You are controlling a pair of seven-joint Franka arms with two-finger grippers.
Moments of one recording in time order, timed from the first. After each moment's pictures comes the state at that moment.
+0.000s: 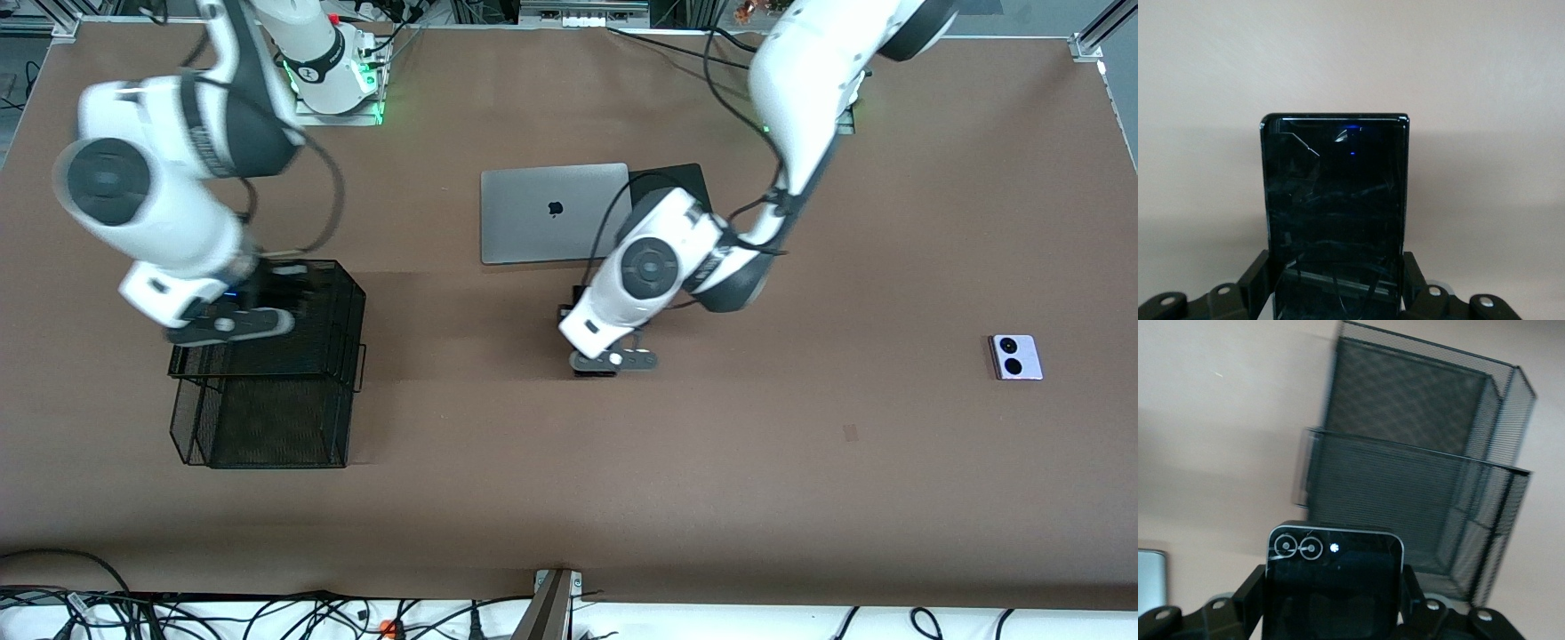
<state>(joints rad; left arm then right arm) -0.50 0.85 -0.24 -1.28 -0.05 2.13 -0.69 0.45 0.21 -0.30 -1.74 -0.04 1.87 -0.06</state>
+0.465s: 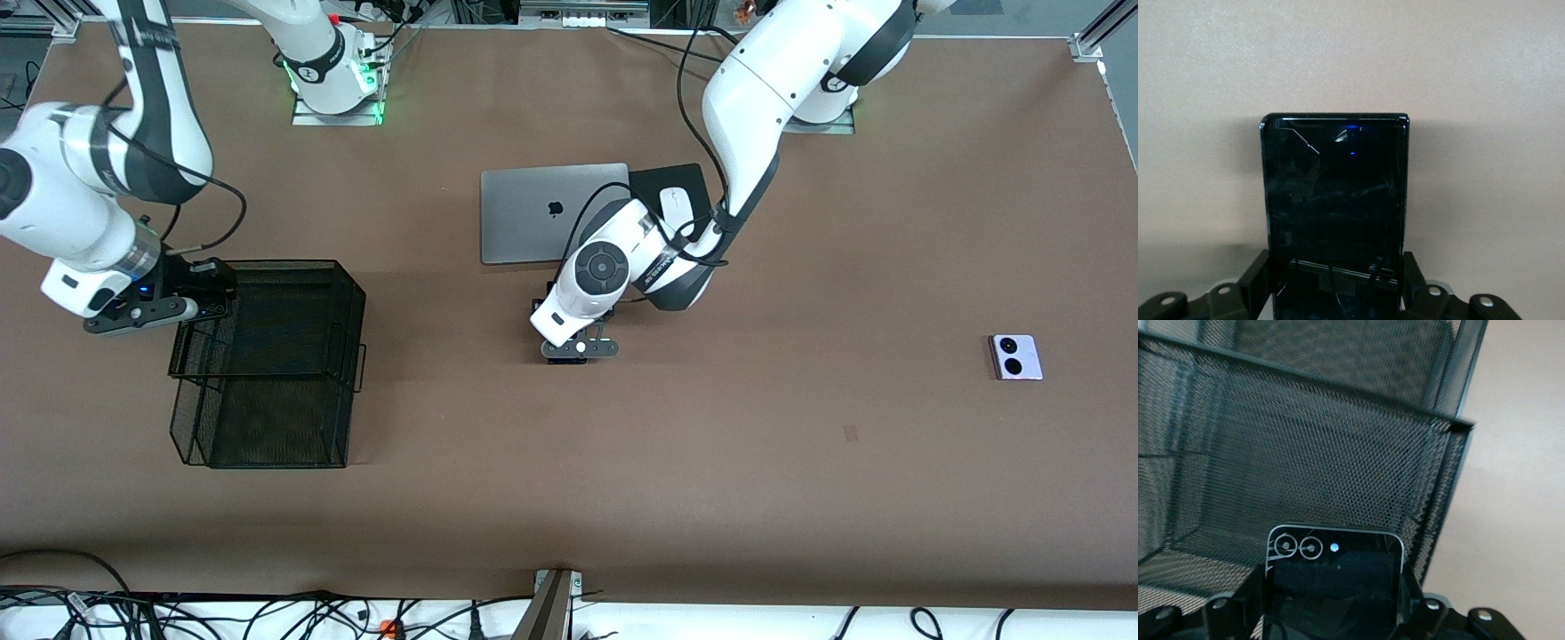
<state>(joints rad) -0.56 0.95 -0.23 -1.28 -0.05 2.21 -0.72 0.44 0.17 -0.51 -2.10 0.05 2.25 -0.36</state>
